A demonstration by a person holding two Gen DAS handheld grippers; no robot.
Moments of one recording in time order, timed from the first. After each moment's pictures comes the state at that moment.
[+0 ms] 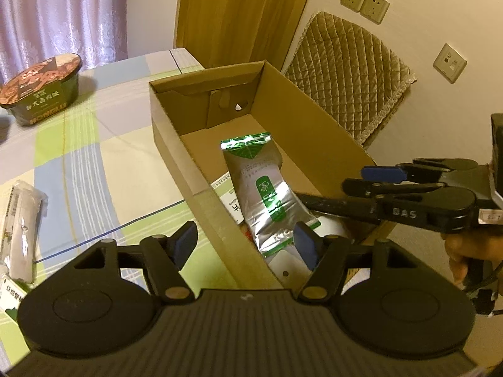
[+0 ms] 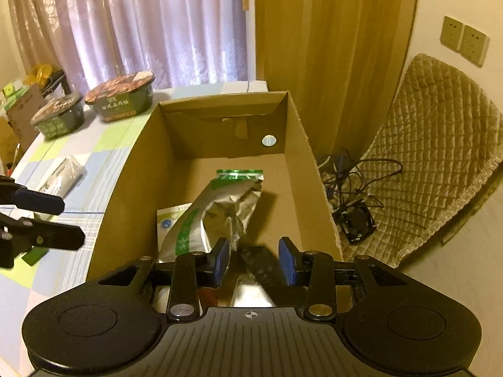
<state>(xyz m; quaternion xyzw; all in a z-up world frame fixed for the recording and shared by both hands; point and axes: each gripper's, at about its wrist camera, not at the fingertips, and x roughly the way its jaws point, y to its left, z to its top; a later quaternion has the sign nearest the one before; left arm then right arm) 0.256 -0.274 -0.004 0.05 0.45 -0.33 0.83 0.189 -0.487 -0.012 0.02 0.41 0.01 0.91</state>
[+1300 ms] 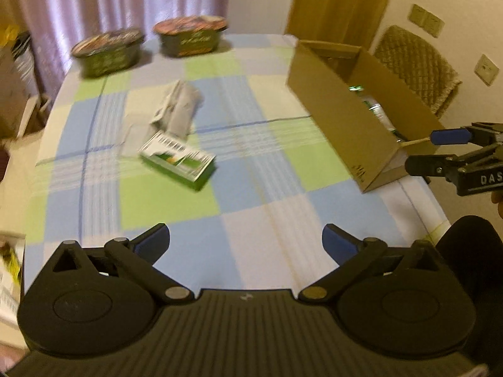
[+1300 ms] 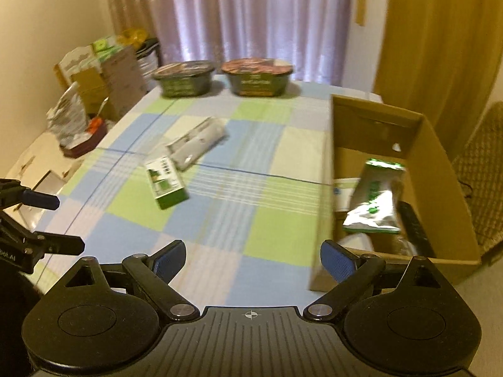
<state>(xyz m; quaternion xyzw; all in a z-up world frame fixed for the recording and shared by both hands) 0.118 -0.039 0.002 0.03 0.46 -0.19 0.86 0.091 -0.290 0.016 -0.04 0.42 0.16 0.89</state>
